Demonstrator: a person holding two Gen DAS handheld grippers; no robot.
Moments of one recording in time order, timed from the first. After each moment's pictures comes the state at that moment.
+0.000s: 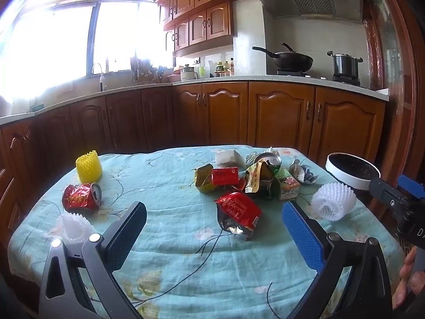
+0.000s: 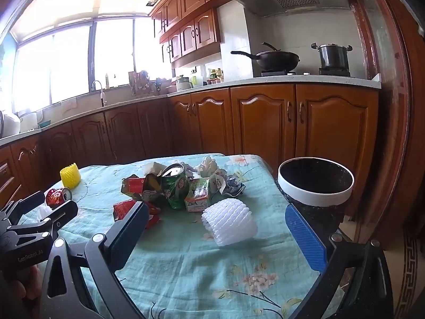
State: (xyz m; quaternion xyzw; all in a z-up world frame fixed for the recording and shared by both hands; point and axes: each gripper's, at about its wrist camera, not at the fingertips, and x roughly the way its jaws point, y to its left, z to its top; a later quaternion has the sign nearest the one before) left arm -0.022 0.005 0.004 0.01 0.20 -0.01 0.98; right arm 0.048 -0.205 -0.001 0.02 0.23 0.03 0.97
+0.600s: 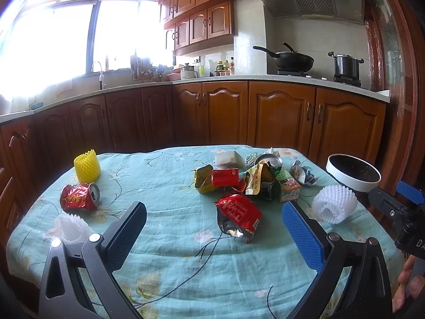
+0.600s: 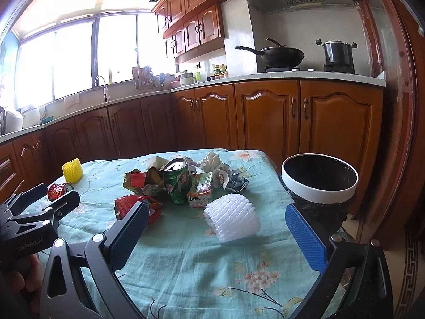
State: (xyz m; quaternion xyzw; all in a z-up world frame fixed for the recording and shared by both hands) left arm -0.016 0.009 0.005 0.00 0.21 -0.01 0.98; right arm 0.053 -0.203 -0.004 0.02 0.24 0.04 0.97
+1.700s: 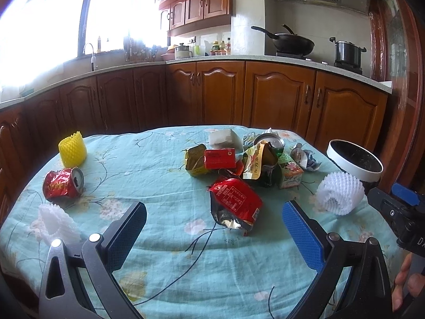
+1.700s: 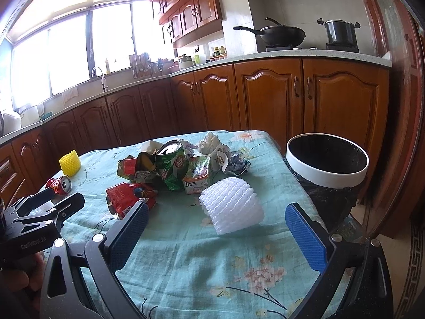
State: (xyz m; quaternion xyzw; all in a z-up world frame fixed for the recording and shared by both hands) left arm 0.020 0.009 -0.008 -0.01 0.26 -0.03 0.97; right arm 0.077 -0.214 -0.026 0.00 0.27 0.04 0.96
